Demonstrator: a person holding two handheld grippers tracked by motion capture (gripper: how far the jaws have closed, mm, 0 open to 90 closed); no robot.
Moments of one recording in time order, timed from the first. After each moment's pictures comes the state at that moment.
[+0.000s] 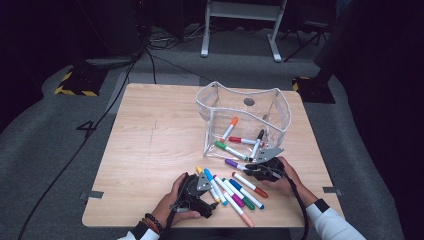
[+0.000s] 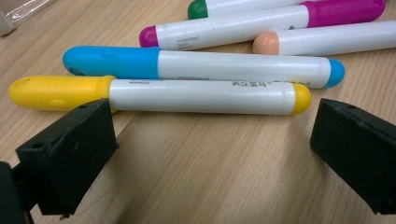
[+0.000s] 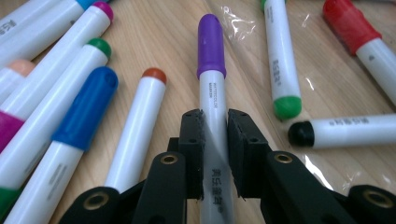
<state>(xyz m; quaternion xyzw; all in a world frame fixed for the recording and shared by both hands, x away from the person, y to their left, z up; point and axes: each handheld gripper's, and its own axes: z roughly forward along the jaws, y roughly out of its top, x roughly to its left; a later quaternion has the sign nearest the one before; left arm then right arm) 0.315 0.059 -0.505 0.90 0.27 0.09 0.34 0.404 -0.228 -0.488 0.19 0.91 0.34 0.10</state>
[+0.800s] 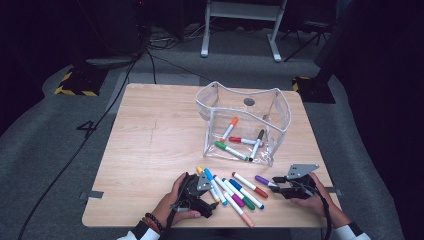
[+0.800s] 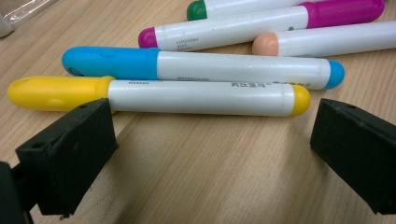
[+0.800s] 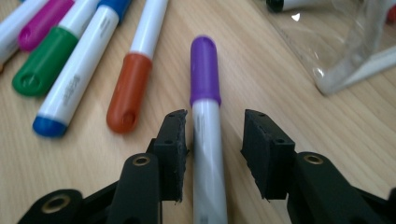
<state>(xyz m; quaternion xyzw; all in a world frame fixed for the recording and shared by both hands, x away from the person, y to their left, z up) 0.316 0.058 -0.505 0.90 0.27 0.09 0.34 0.358 -0.307 -0.491 0.23 0.90 0.35 0.09</state>
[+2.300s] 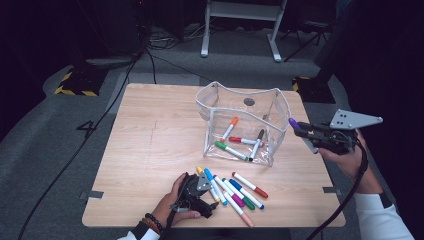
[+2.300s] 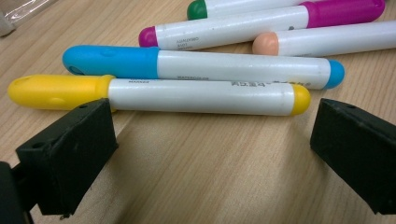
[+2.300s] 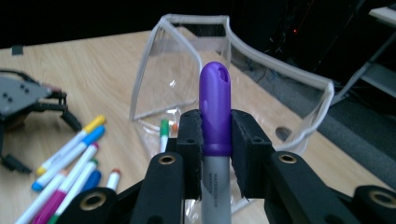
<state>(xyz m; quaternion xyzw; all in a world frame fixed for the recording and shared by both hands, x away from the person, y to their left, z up) 0.315 0.058 -0.505 0.90 0.27 0.09 0.34 0.385 -0.324 -0.291 0.21 0.82 0.48 0.23</state>
